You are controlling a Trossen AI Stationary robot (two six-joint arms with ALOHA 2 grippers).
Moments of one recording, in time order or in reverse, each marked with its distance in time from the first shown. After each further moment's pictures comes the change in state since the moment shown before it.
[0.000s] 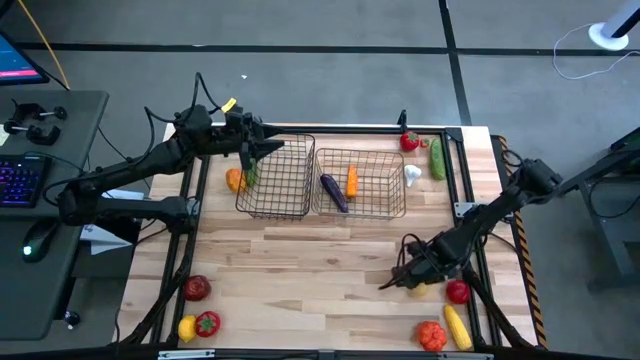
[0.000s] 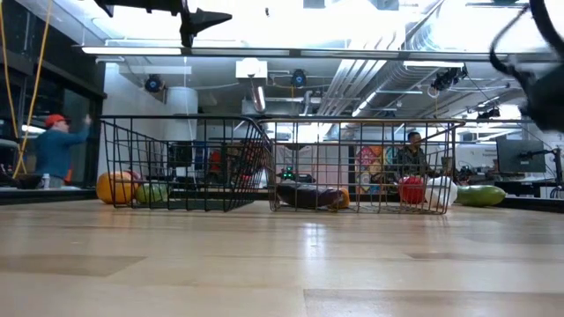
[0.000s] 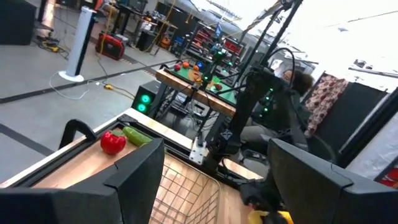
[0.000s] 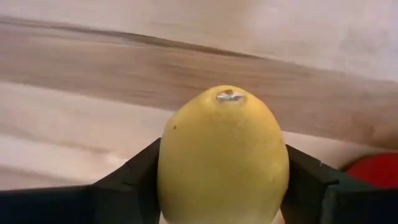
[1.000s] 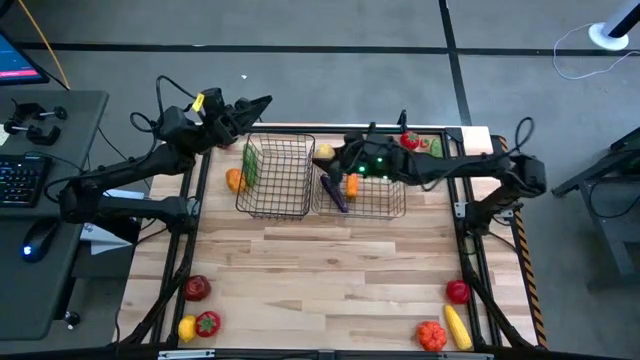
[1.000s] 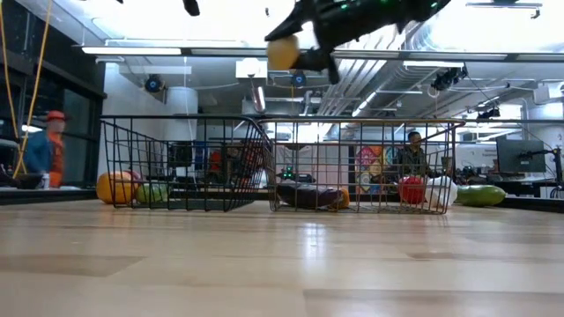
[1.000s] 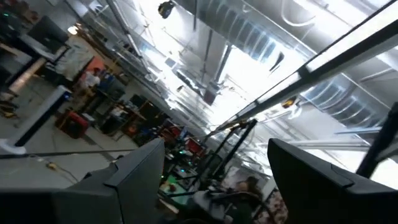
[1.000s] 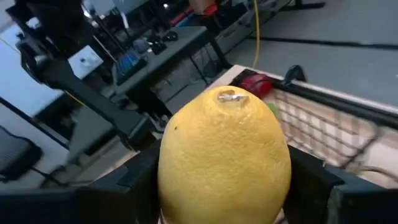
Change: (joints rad) left arm -0.038 0.015 0.000 0.473 -0.192 -0.349; right arm -0.800 0.115 0.344 0.917 0.294 -1.435
